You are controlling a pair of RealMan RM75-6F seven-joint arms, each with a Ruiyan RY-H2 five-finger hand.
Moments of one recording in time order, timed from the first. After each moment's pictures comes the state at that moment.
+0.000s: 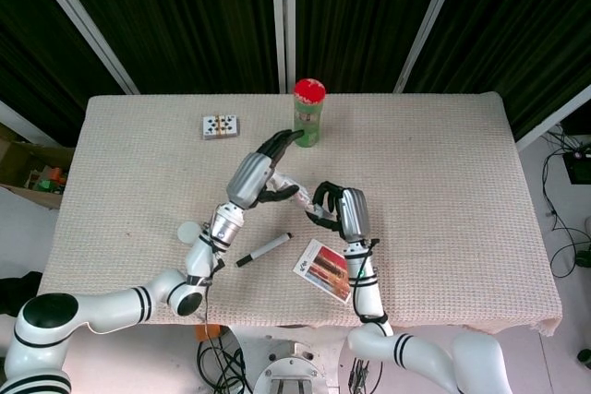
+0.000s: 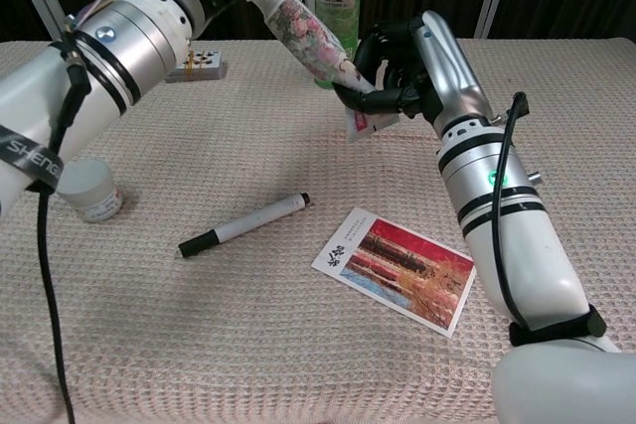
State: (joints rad) left arm -0.86 -1.80 -0.34 -1.25 1.37 1.16 -0.34; right arm 0.65 -2.21 0.35 -0.90 -1.42 1.43 0.36
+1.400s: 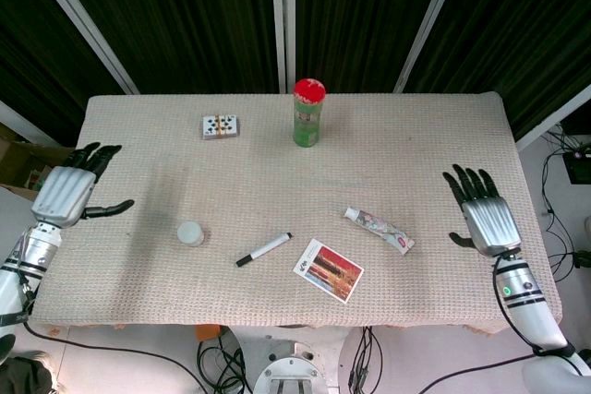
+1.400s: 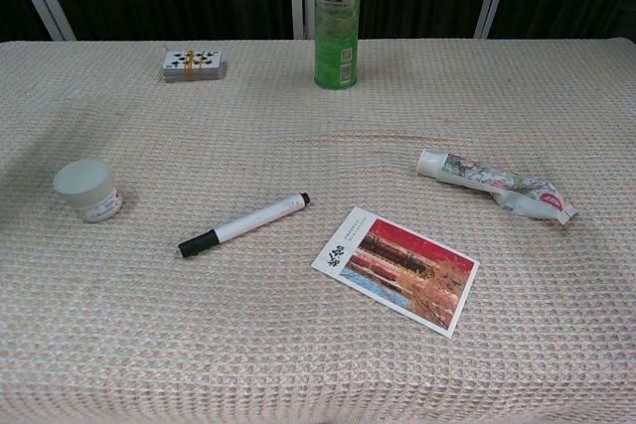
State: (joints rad) left arm -0.44 -1.03 -0.07 -1.53 1.41 1.17 -0.05; right arm 0.36 -1.15 0.07 -1.65 -1.35 1.26 -0.28
